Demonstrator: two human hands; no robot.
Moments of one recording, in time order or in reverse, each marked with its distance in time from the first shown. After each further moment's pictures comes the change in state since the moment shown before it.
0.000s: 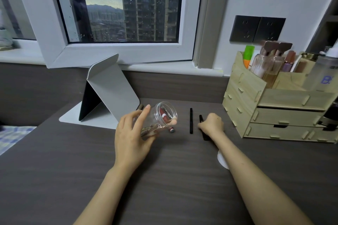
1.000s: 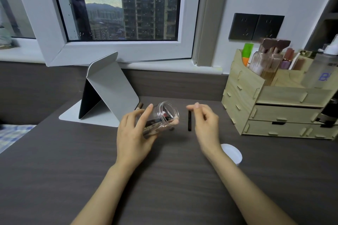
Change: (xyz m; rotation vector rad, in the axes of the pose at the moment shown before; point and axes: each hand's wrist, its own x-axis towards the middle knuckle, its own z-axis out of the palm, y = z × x) left_hand -0.004 0.002 0.004 0.017 -0.007 0.034; right_hand -0.082 -0.016 -0.012 0.839 0.214 -0.516
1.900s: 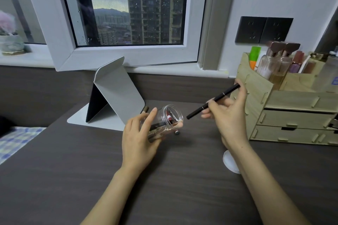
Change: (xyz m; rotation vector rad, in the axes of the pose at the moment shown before) left_hand 0.001 -0.002 0.000 0.024 -0.016 -0.049; right_hand 0.020 -0.052 -0.030 0.347 0.004 0.110
